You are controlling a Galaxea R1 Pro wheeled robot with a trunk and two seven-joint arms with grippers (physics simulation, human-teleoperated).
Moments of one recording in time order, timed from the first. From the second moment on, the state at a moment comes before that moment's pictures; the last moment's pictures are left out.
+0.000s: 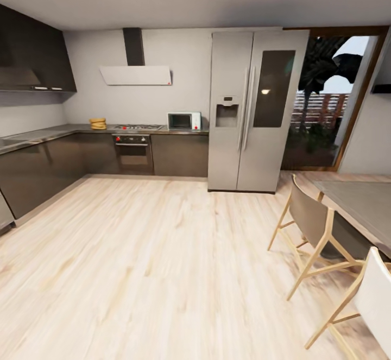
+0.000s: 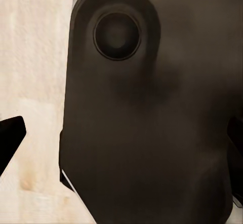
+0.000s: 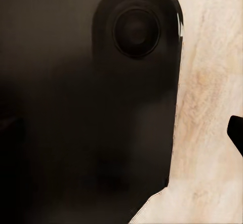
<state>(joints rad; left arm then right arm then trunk) 0.00 0.00 0.01 -0.04 0.15 0.03 0.00 0.00 0.00 0.01 0.00 0.00 -0.04 0.00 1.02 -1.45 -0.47</state>
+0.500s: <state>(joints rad) 0.00 0.00 0.00 -0.04 0.14 0.02 0.00 0.00 0.00 0.01 0.00 0.00 -0.04 0.00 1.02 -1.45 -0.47</state>
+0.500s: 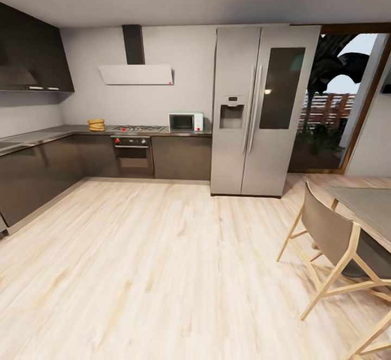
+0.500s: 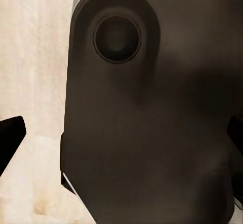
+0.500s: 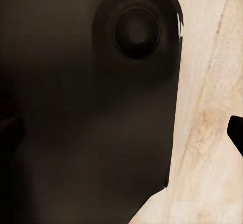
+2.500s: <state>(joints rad) 0.00 0.00 0.00 -0.04 0.14 0.03 0.00 0.00 0.00 0.01 0.00 0.00 -0.04 0.00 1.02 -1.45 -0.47</state>
